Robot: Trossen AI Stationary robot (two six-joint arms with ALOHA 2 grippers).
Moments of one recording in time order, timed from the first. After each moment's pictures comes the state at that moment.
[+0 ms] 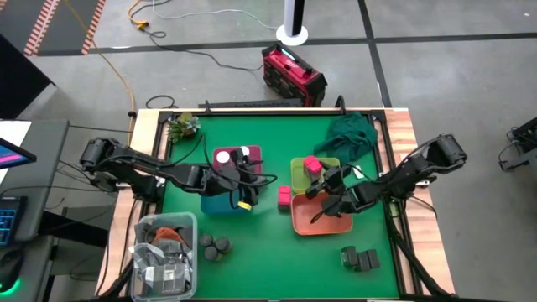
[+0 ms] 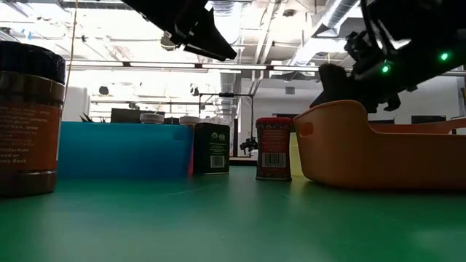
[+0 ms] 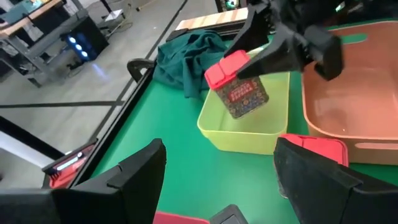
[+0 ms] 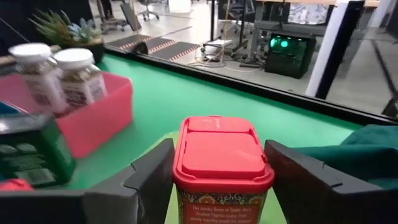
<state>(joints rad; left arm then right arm) -0.16 1.44 0.97 0.04 -0.60 0.08 0.34 1.47 0.50 0.22 1.25 0.73</state>
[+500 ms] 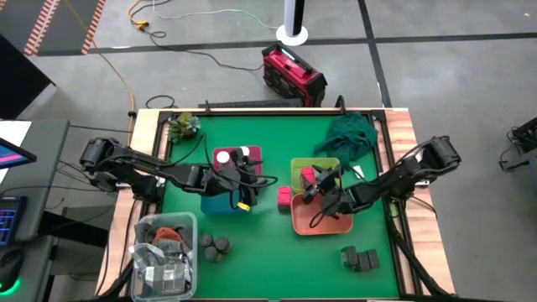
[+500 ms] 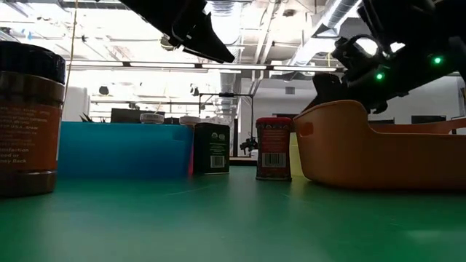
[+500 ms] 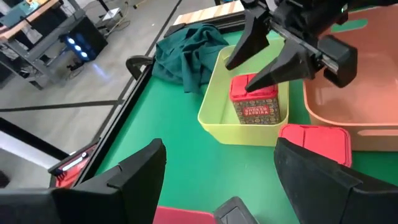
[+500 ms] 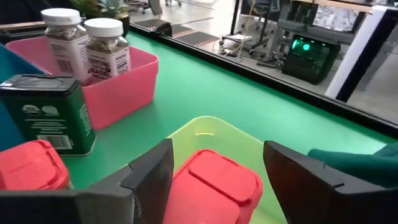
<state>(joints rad) -0.16 1.44 0.97 0.02 -0.60 0.10 0.32 1.54 0.51 0.38 1.15 0.54</state>
